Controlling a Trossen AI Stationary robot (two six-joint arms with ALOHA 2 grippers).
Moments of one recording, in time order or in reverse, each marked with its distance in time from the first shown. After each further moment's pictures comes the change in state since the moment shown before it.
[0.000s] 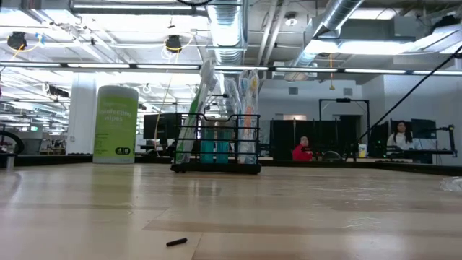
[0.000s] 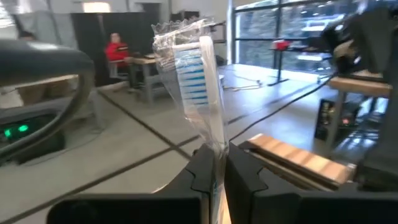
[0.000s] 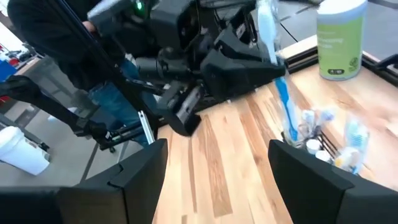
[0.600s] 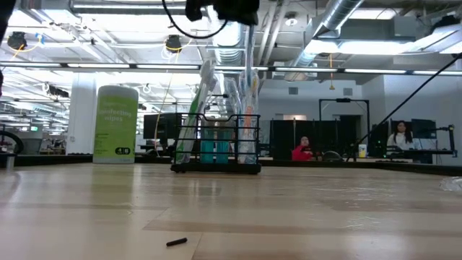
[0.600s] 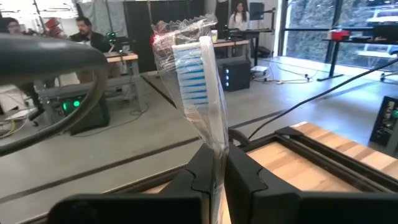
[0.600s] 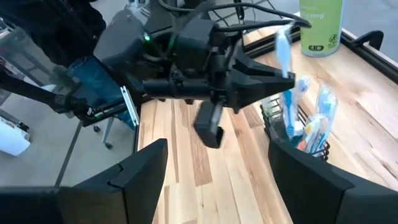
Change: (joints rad) left arm 0.050 0.189 0.001 0.014 -0.157 -0.179; right arm -0.016 -0.048 0.000 -0.158 0.000 -0.024
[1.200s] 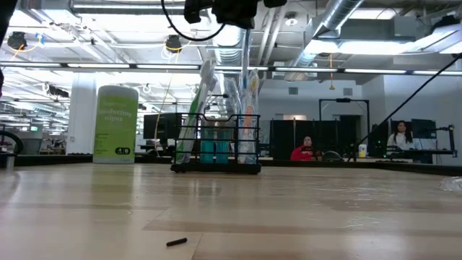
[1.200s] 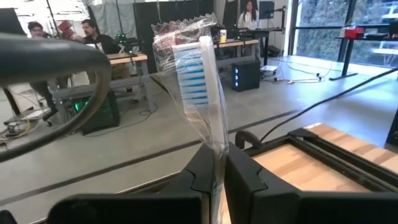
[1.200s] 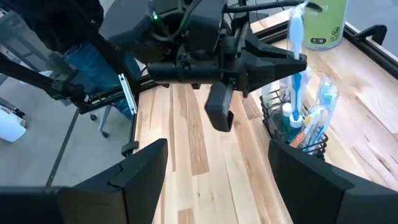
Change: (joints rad) left arm 0.023 -0.004 -0.004 -0.006 -0.019 0.007; right arm 0.017 0.000 0.000 -0.038 -0.004 -0.023
